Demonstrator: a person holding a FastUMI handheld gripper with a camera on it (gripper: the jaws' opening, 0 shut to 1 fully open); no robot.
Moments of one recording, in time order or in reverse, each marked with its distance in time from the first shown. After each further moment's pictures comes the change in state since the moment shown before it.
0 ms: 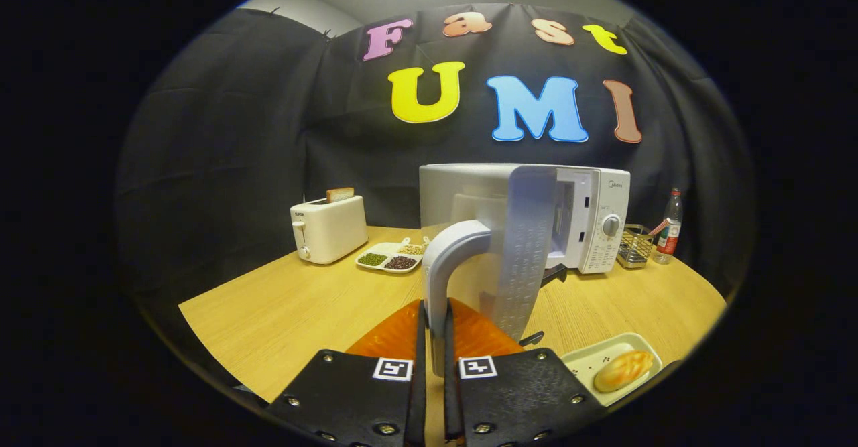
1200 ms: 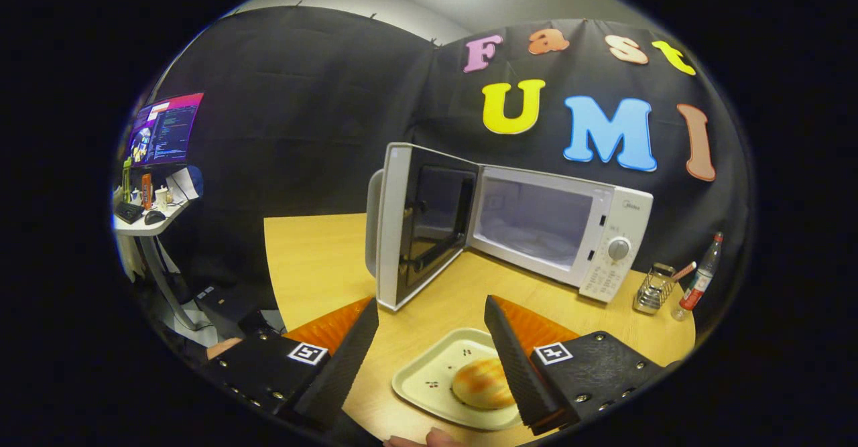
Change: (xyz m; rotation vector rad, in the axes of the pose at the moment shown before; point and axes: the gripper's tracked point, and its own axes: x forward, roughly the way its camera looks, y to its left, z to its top) arm -0.089 -0.168 -0.047 -0.279 -0.016 0.468
